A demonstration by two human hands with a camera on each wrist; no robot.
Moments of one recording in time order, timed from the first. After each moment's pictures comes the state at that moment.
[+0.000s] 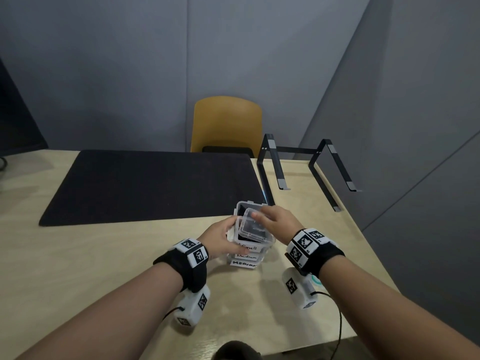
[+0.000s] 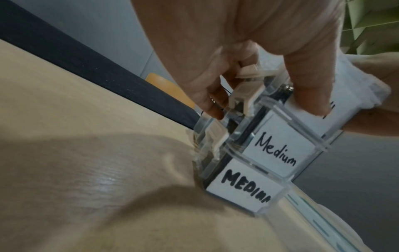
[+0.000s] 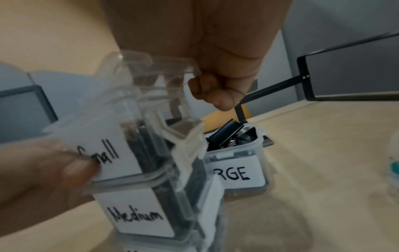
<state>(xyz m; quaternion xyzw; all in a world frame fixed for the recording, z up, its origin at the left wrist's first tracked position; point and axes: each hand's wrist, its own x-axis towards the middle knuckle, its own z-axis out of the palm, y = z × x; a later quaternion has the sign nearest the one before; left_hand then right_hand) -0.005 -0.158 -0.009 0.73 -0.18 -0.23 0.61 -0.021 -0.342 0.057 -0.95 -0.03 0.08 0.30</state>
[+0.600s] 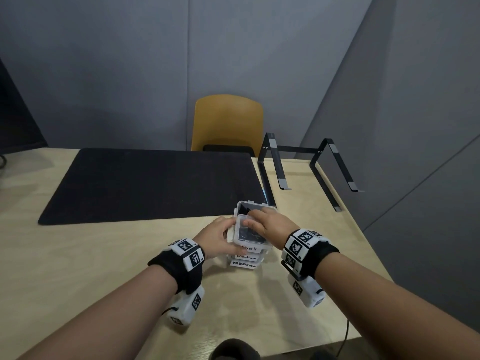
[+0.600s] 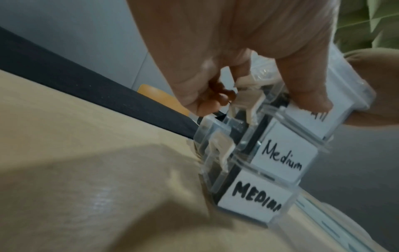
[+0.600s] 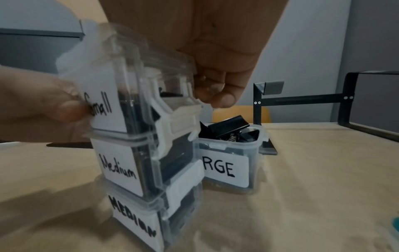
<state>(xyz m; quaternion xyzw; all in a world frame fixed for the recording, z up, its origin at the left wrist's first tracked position) 0.002 -0.152 -0.013 0.80 -0.20 -0.21 0.53 -0.012 -0.334 0.049 -0.97 -0.09 0.15 0.15</state>
